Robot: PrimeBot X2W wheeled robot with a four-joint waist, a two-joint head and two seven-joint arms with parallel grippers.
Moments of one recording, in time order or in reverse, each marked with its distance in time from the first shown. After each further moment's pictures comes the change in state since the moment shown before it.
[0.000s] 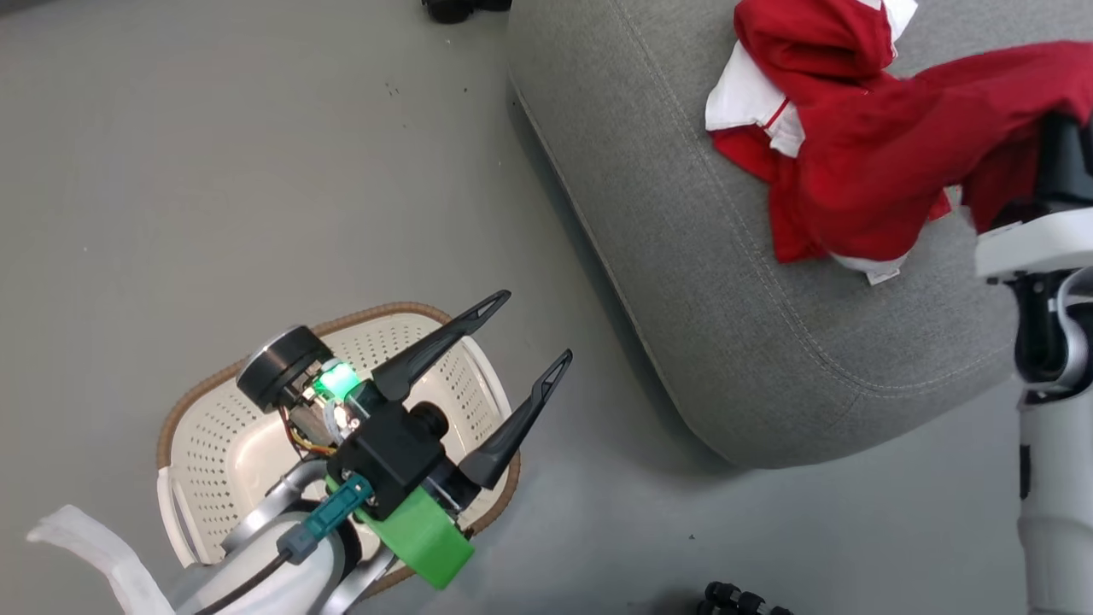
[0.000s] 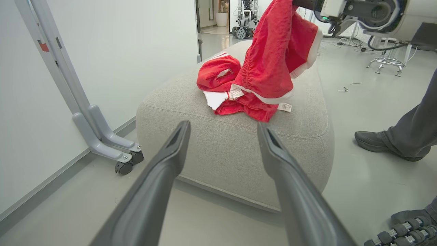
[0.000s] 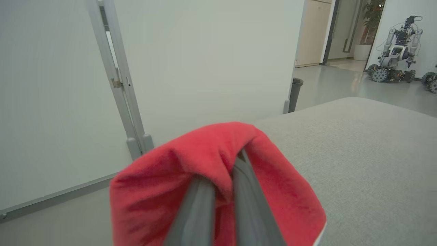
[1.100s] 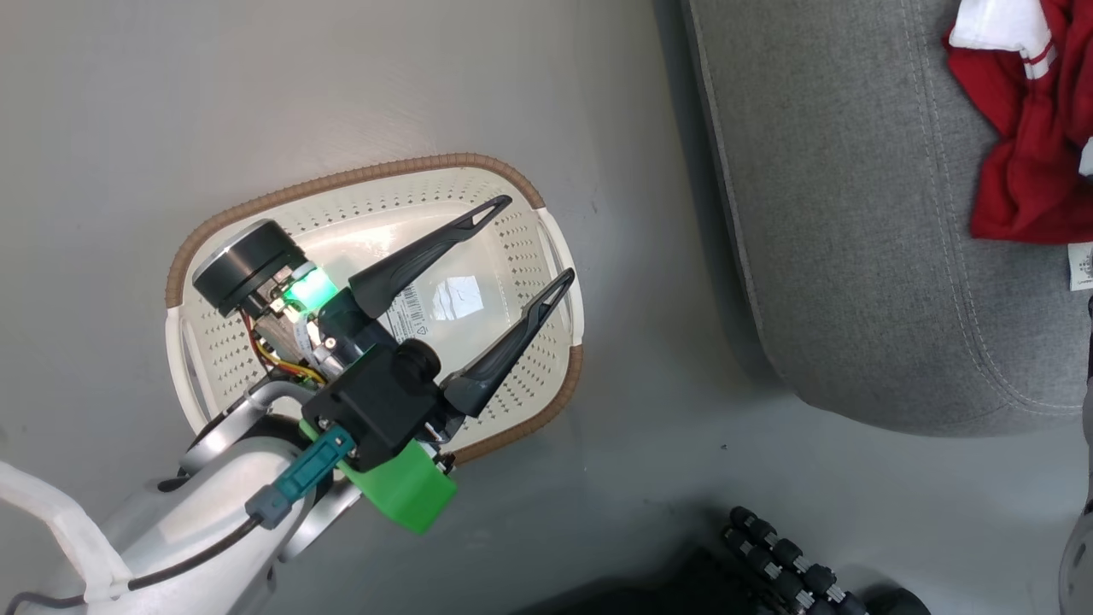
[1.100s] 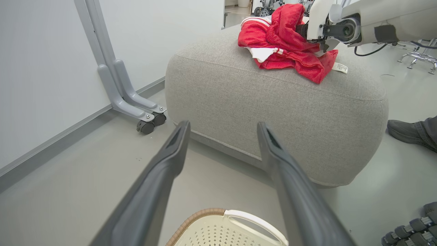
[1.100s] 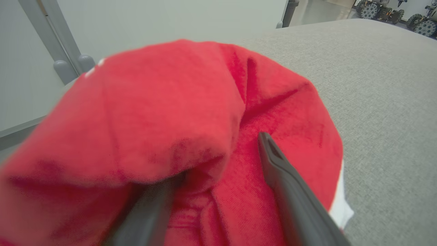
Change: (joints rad) left arm -0.193 0.059 -0.014 -0.048 0.048 -0.037 0.004; right arm -0.383 -0.128 -0.202 0.638 -0.042 0.000 -0.158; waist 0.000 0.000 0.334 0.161
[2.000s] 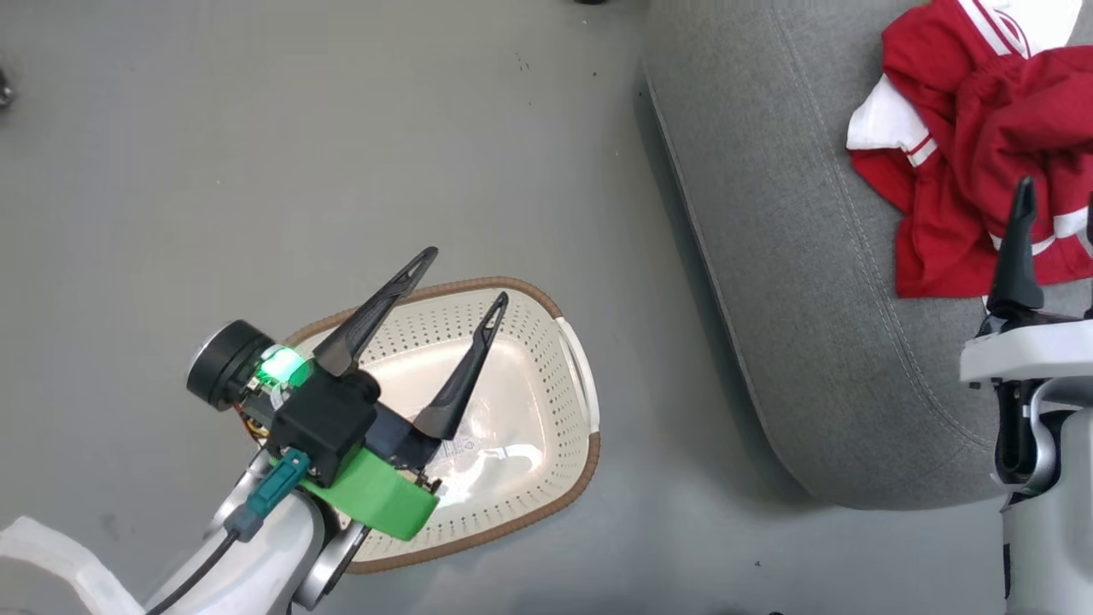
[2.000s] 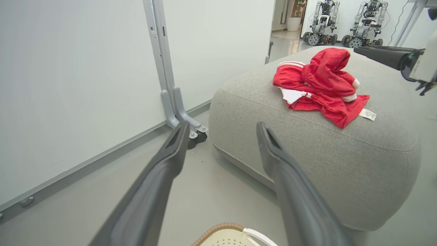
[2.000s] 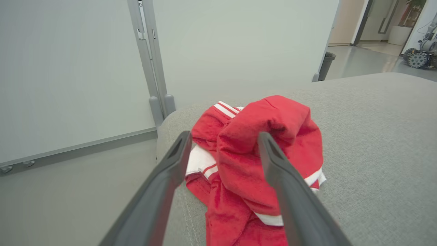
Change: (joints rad) left arm 0.169 -0.072 0.049 0.168 -0.106 0.140 -0.160; right arm 0.544 0.158 0.143 -0.587 -0.051 0.000 0.014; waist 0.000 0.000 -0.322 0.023
